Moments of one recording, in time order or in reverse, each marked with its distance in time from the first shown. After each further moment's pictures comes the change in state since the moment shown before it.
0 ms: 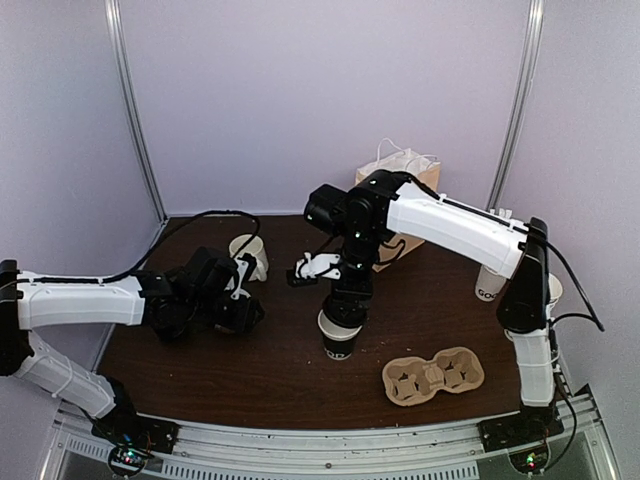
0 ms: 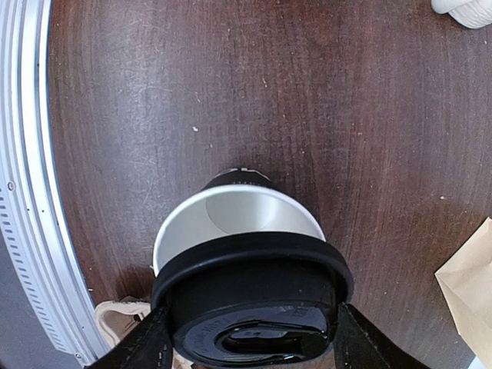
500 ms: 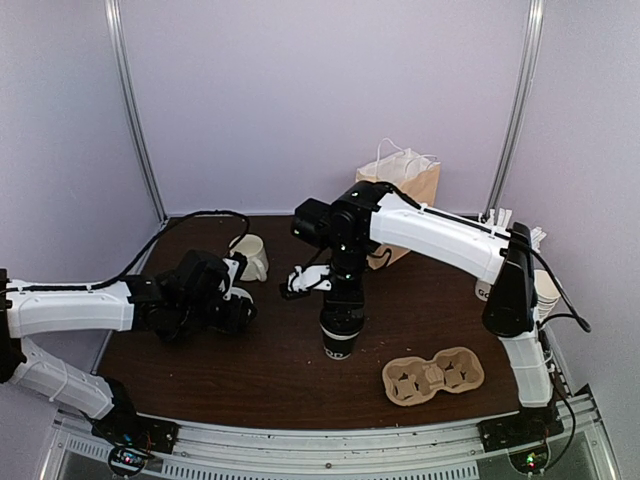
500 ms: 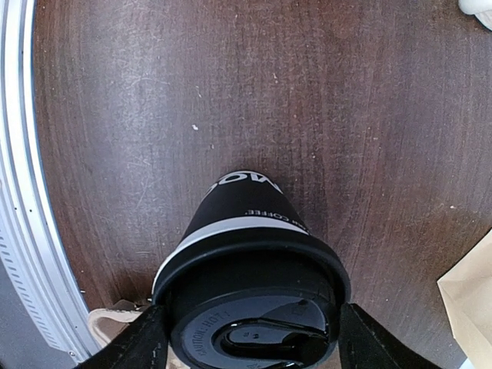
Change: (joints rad) left arm 0.001 -0.079 -0.051 0.003 -0.055 -0.006; right arm 0.038 0.088 0.063 -0.034 0.047 0.000
